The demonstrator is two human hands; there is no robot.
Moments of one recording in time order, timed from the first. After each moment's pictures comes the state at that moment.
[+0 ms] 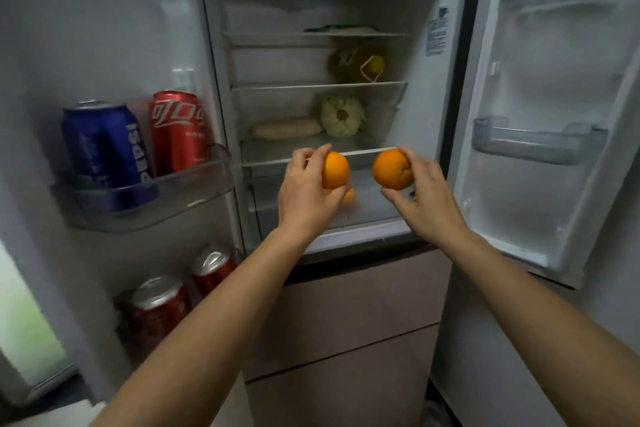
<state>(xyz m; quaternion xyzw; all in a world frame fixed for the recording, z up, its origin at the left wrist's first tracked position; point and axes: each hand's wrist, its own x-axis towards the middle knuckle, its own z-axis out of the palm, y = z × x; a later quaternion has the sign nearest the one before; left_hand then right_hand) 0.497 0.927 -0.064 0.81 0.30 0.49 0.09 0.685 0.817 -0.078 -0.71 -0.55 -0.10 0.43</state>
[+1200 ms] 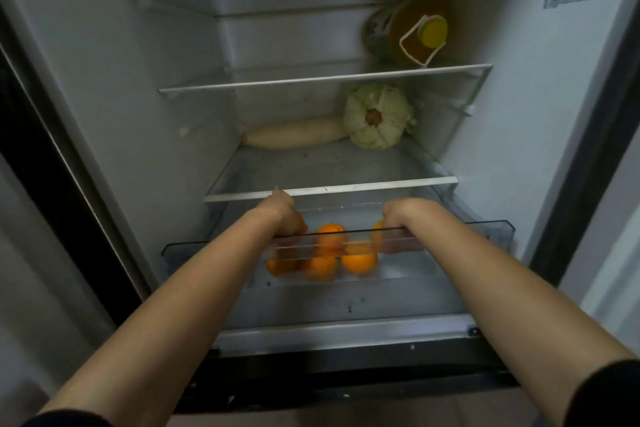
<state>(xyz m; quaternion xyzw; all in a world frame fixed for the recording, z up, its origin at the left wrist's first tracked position) 0.644 1.211 -0.081 0.74 0.65 0.01 0.14 0.853 1.146 -0.077 -0.78 -0.58 0.18 -0.15</state>
